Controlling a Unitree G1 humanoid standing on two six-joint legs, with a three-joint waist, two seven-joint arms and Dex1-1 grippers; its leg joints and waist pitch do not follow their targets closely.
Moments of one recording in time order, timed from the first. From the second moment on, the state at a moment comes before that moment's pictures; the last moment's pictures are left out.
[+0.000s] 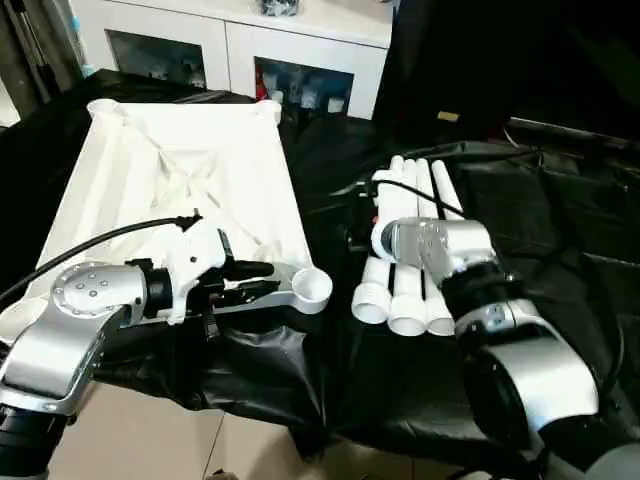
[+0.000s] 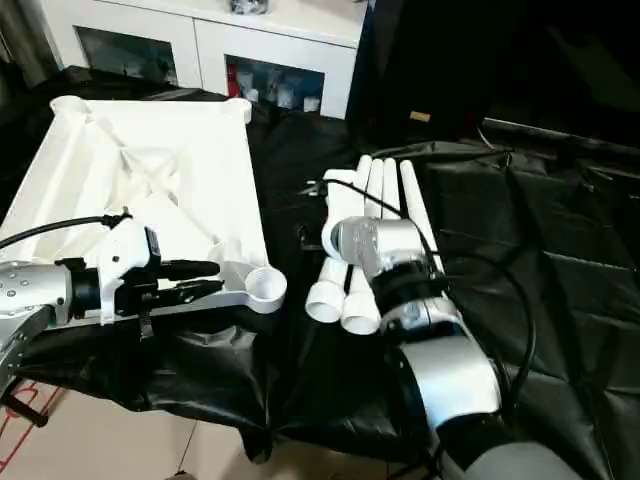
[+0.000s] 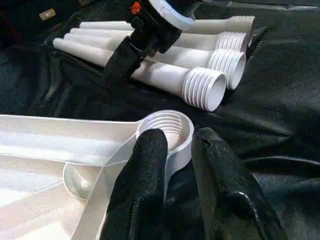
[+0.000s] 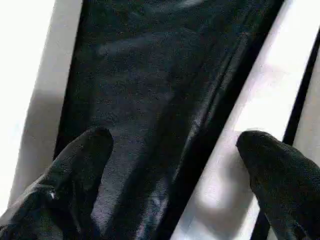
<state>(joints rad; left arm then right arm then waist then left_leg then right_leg) -0.26 0.67 -0.10 -0.14 -0.24 0.34 -1.03 -0.97 -0.04 -0.05 0.88 0.24 0.77 0.03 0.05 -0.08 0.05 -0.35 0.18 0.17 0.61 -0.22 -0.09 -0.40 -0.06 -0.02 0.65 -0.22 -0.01</state>
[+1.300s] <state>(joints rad) -0.27 0.70 -0.15 -0.15 -0.24 0.39 -1.07 -0.89 -0.06 -0.17 0.75 0.27 1.02 -0.03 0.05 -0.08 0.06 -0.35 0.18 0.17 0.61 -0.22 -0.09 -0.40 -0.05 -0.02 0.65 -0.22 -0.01</state>
